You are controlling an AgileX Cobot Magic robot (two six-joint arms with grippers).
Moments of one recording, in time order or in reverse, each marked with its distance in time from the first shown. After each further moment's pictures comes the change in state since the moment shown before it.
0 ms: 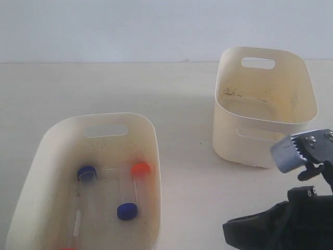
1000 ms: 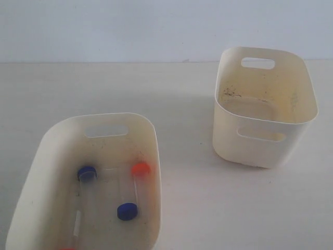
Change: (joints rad) left arm 0.000 0.000 0.000 0.000 0.000 0.000; right arm -0.641 -0.851 0.363 -0.126 -0.017 -0.268
